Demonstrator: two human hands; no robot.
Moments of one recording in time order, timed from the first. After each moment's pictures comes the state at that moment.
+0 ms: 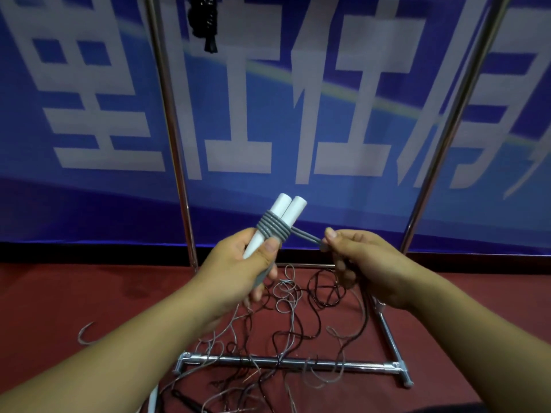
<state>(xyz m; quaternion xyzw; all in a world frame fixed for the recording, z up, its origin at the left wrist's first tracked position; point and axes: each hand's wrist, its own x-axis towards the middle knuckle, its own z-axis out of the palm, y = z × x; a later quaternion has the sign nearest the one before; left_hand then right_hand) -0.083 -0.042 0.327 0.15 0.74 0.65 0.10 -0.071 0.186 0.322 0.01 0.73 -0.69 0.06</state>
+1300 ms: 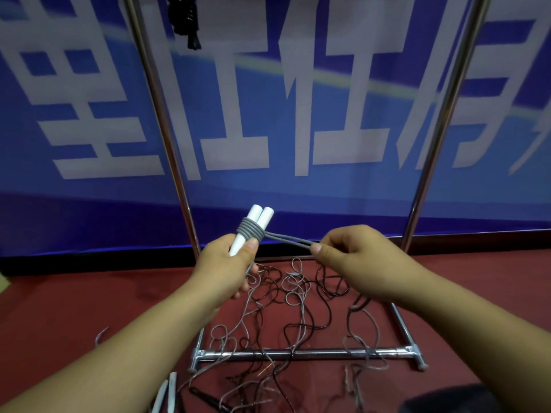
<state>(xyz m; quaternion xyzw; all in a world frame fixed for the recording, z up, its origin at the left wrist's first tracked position) -0.114 -0.048 0.299 0.04 0.82 0.57 0.05 -0.044 0.165 0.336 -0.01 0.93 -0.37 -0.04</state>
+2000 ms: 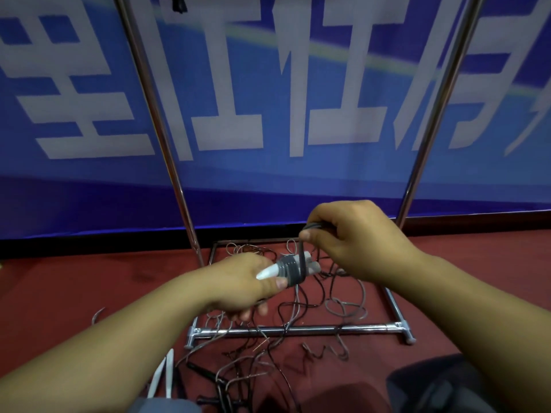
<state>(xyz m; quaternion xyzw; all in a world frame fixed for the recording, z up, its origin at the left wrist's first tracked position) -0.098 -0.041 0.294 0.23 0.86 0.31 0.32 -0.047 0.168 0.326 -0.12 0.95 -0.21 -0.18</state>
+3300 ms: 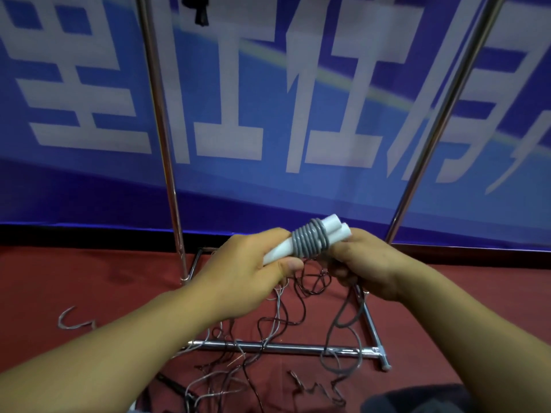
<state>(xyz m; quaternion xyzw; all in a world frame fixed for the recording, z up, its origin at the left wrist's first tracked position) -0.084 -0.033 0.308 0.36 0.82 0.44 -0.01 -0.061 0.189 0.321 0.04 0.79 -0.60 0.09</state>
